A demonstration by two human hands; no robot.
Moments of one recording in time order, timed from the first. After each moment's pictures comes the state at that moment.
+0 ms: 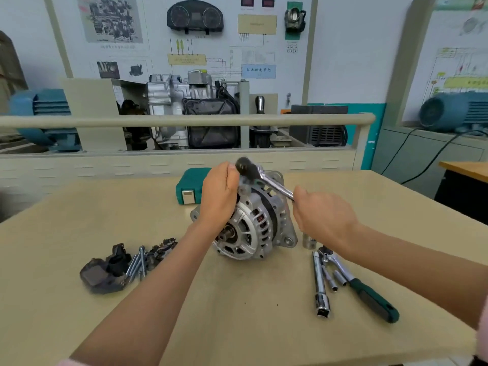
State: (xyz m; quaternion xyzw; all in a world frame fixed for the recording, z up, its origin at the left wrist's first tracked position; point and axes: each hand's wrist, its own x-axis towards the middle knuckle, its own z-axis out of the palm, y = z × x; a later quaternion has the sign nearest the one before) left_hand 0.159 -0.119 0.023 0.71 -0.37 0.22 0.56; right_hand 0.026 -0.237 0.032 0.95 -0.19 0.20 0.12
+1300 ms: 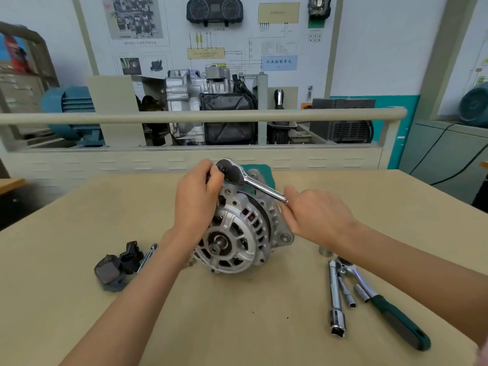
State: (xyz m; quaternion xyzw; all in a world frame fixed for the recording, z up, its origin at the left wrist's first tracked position) left_hand 0.167 -0.070 0.029 0.75 -0.31 0.28 0.52; right_hand 0.047 -0.233 0.034 0.97 -0.07 0.19 0.13
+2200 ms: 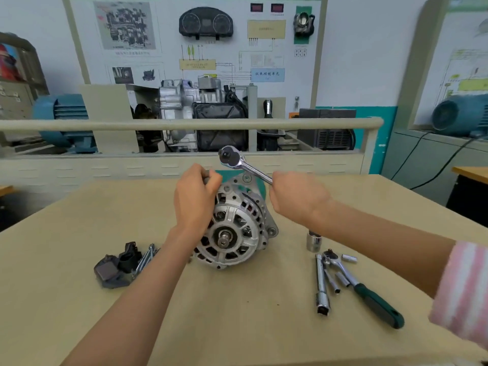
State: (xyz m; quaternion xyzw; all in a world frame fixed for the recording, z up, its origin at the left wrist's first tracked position) left_hand 0.168 -0.074 0.027 0.77 -0.25 0.29 0.52; right_hand 0.049 -0.215 0.063 0.96 -0.16 0.20 0.08
